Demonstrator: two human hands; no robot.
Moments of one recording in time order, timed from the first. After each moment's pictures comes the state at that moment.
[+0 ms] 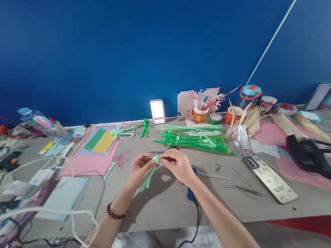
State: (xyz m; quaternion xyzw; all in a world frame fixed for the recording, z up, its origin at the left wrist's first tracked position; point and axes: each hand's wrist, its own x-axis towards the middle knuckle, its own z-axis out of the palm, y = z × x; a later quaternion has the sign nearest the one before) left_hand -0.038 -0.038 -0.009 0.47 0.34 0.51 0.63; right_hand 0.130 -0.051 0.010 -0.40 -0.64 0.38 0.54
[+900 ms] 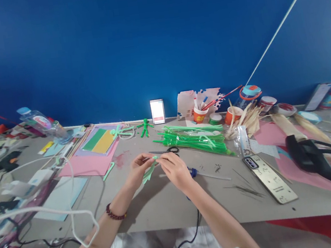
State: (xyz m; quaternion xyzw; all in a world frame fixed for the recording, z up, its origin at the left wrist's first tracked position) left_hand -0.036 -0.036 -0.008 0.40 0.38 0.53 0.64; right_hand 0.130 -0.055 -0.009 -0.38 -0.80 0.05 0.46
